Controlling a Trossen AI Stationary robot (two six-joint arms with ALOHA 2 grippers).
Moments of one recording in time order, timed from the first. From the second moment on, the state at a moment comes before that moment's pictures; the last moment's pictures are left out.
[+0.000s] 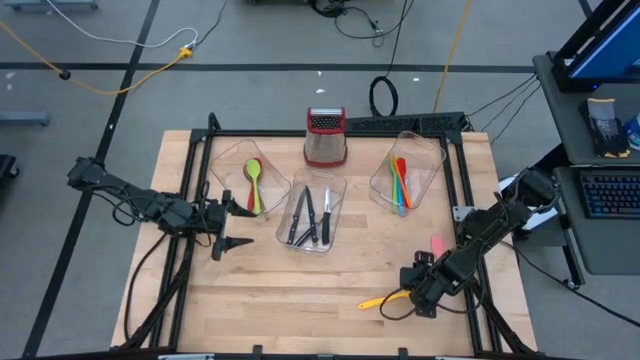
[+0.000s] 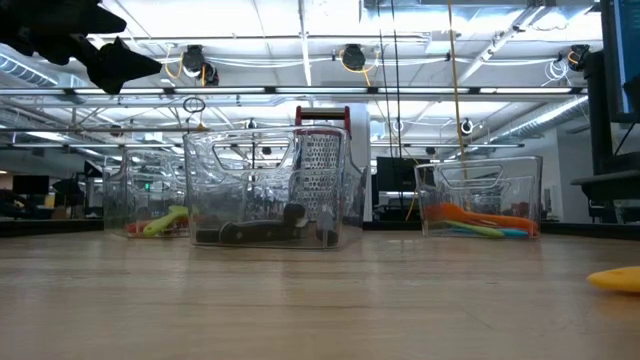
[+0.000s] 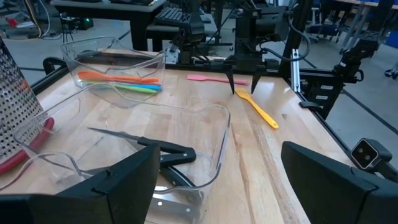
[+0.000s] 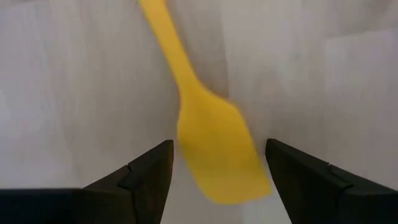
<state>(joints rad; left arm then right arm) -0.41 0.48 0.30 -0.03 -0.34 -0.18 0.80 1.49 0.70 -0.56 -0.01 0.96</state>
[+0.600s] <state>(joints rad) -0.44 0.48 0.30 -0.04 -0.33 -0.19 0.85 1.57 0.73 -0.57 -0.01 1.09</state>
